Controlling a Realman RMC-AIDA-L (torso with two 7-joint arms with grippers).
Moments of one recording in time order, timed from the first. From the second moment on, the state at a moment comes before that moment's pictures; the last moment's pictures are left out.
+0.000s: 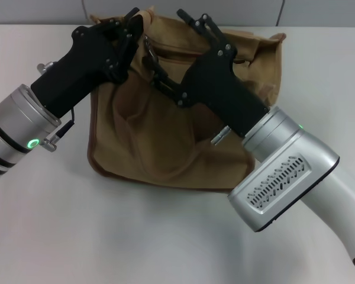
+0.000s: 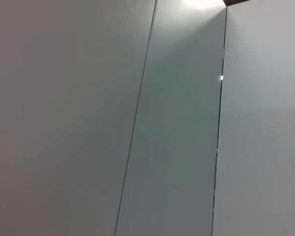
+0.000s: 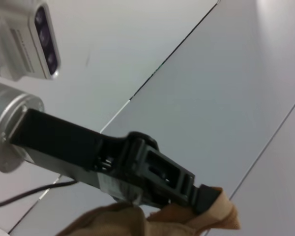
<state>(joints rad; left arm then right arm) -0.61 -2.08 0.32 0.08 1.66 1.69 -0.75 0.63 2.09 0.25 0.54 -2.12 -1.25 -0.71</state>
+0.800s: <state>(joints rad) -0.61 -2.08 0.33 0.07 1.66 1.72 -0.75 0.64 2.09 0.26 0.54 -2.11 -1.19 -0.68</state>
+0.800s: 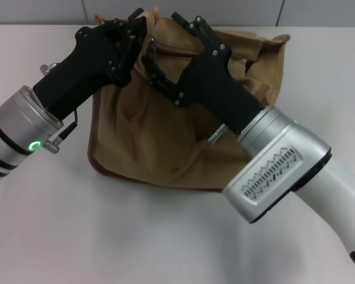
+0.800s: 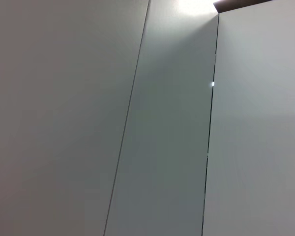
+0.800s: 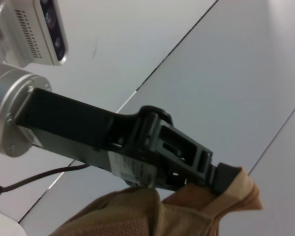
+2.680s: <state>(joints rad) -0.61 -2.08 0.33 0.06 1.66 1.69 -0.74 0.66 2.09 0.30 0.53 -2.16 -1.16 -0.63</state>
